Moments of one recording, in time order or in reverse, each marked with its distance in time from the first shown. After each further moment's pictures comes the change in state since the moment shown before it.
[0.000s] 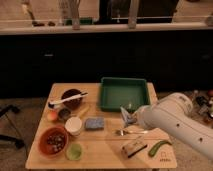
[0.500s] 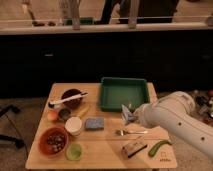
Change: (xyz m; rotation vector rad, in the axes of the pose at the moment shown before) arm 0.012 -0.004 -0.009 0.026 0.010 0.018
